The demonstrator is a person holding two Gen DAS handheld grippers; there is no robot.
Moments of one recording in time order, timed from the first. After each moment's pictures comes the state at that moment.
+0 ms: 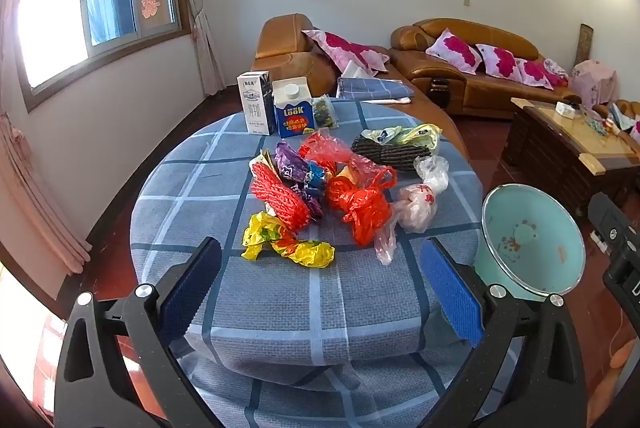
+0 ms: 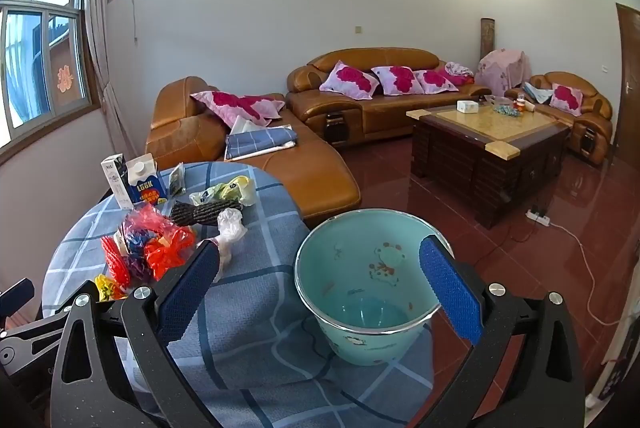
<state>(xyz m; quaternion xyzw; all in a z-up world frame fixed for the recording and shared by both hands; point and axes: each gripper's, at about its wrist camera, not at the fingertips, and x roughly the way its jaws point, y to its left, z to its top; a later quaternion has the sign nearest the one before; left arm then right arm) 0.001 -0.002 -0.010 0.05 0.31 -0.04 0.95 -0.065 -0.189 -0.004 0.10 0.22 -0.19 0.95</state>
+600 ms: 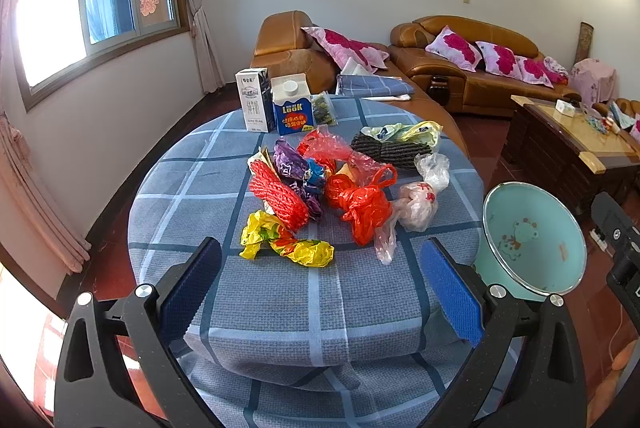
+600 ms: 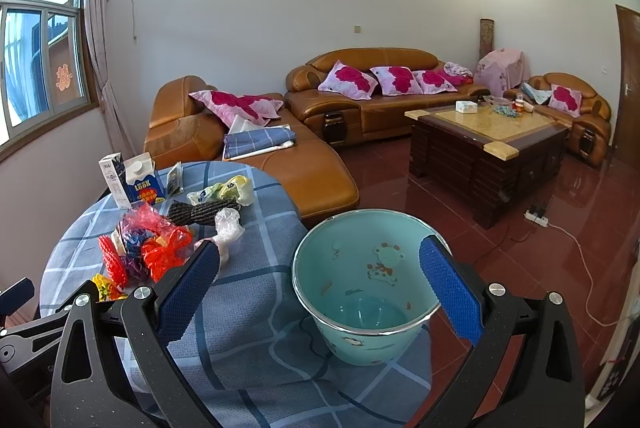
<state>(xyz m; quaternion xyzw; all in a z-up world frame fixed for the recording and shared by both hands) 0.004 -0.003 -0.014 0.05 0.31 -0.04 0.95 -0.065 -0.191 -0.005 0.10 0.22 -0.19 0.95</state>
